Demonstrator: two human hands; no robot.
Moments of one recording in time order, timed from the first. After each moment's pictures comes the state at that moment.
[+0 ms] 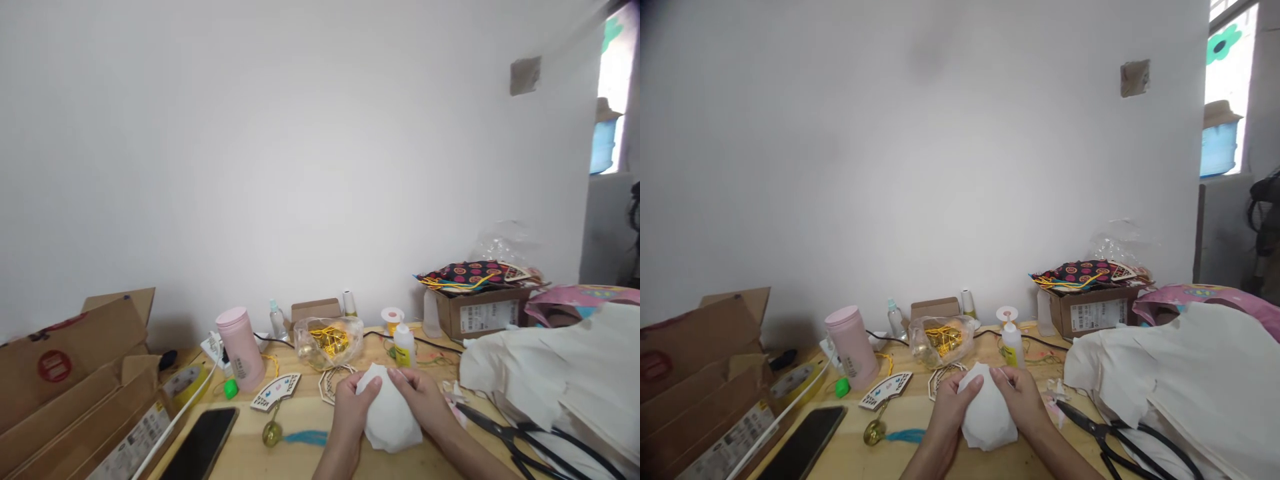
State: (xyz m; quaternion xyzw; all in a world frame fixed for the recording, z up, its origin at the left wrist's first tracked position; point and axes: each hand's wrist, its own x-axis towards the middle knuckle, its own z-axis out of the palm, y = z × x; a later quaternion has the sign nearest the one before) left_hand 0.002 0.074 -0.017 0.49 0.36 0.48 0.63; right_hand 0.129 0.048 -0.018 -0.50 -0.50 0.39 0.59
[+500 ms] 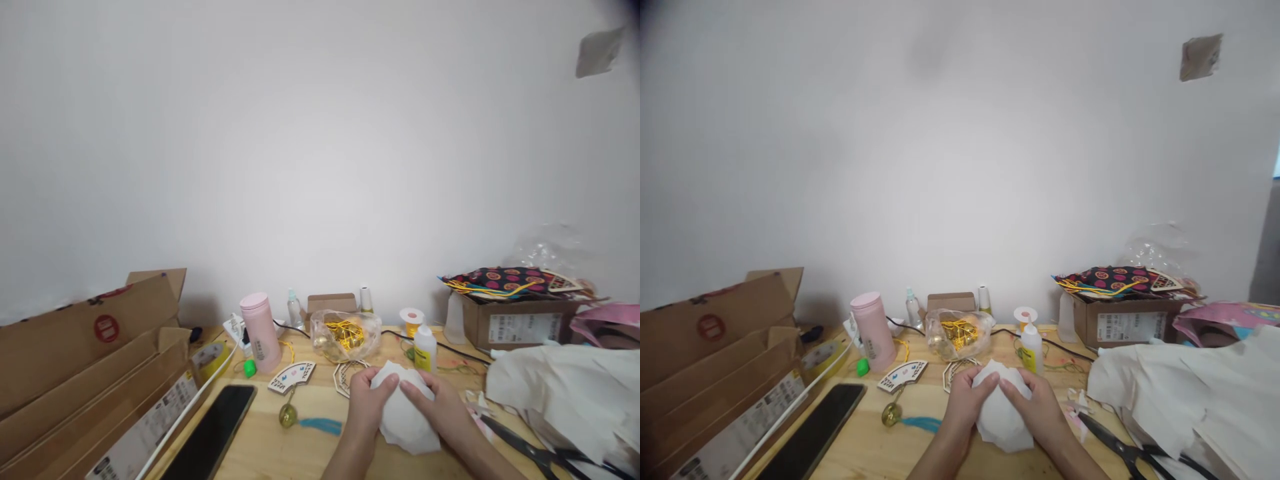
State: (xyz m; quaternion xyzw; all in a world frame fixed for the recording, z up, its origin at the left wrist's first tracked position) left_hand 0.003 0.072 -0.012 0.48 0.40 0.51 0.59; right_hand 0.132 0.043 -0.017 -0.50 -0.55 0.37 0.56
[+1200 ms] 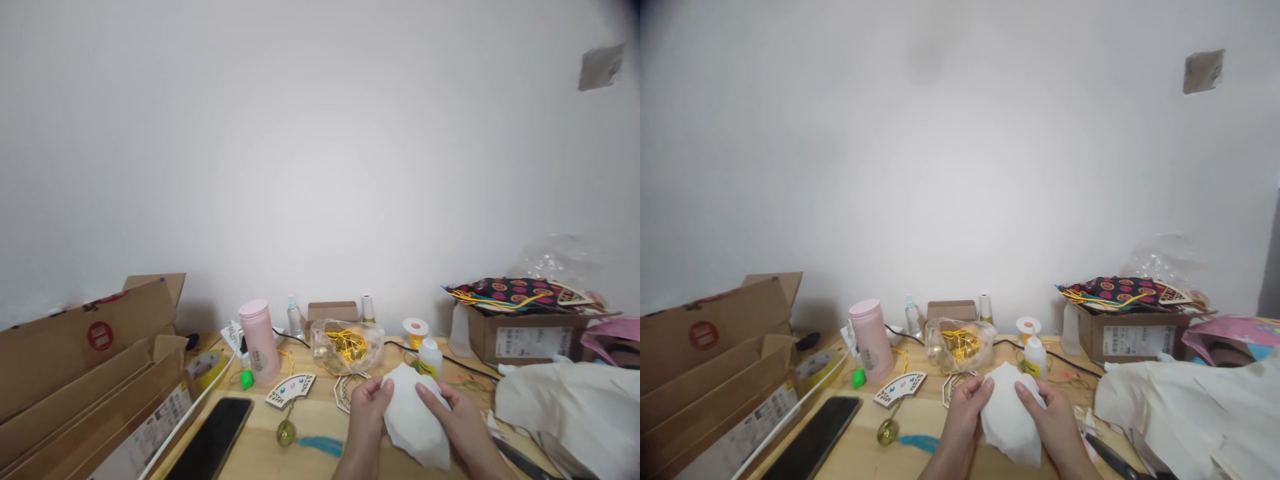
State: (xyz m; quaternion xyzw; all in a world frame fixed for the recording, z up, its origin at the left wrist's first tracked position) left_hand 0.005 0.073 -0.013 0.44 0.31 0.51 0.67; right_hand 0.143 0.052 -0.028 -0.48 -0.45 0.44 0.61
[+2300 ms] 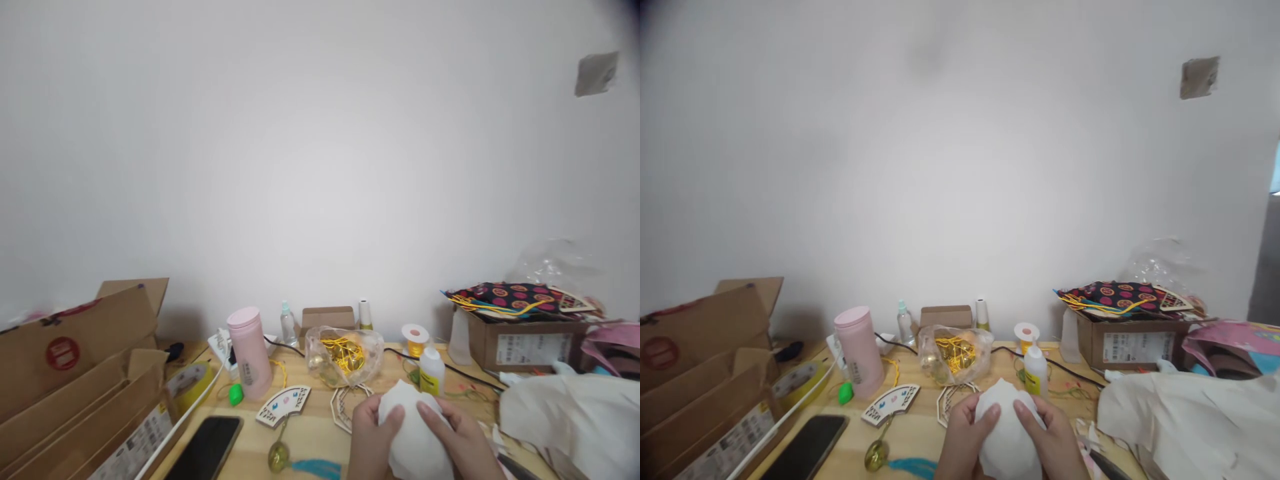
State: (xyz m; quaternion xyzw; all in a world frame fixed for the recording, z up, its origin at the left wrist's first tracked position) left_hand 0.005 0.079 -0.026 0.48 0.34 0.50 0.63; right_hand 0.133 0.049 -0.027 -0.47 -0.44 0.45 0.62
